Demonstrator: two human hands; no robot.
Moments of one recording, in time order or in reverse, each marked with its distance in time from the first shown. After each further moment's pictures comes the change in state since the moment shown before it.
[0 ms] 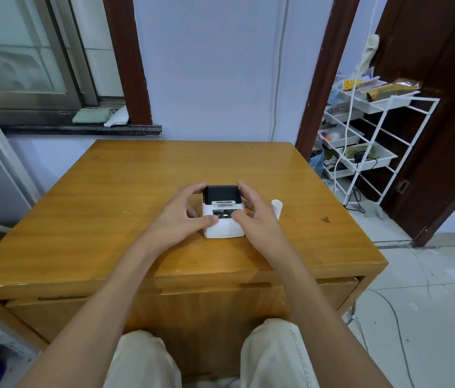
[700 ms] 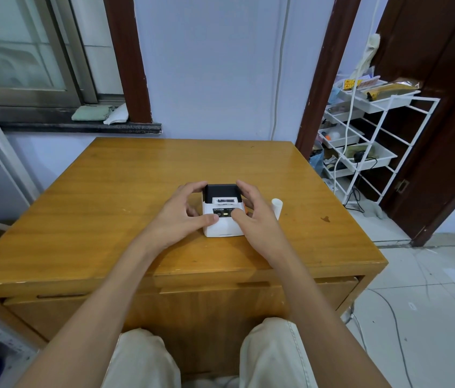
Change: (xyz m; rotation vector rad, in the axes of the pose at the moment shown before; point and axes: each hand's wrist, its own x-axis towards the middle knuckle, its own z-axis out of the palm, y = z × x) left_hand -0.001 0.001 0.000 -0.028 0.008 0.020; right_hand 0.002 0.001 0.002 -0.014 0.015 -0.021
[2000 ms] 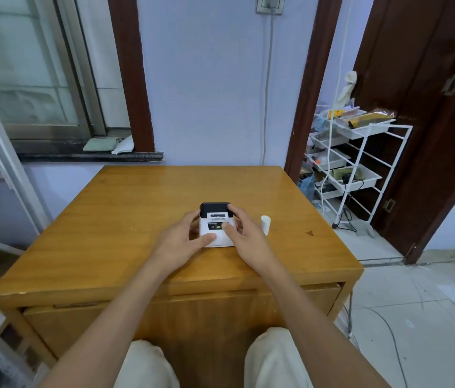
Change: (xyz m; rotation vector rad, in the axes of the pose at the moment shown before) left_hand -0.028 0.020 0.007 0.357 0.055 -0.057; right_hand -0.012 -0.007 0.002 -0.109 0.006 -0.008
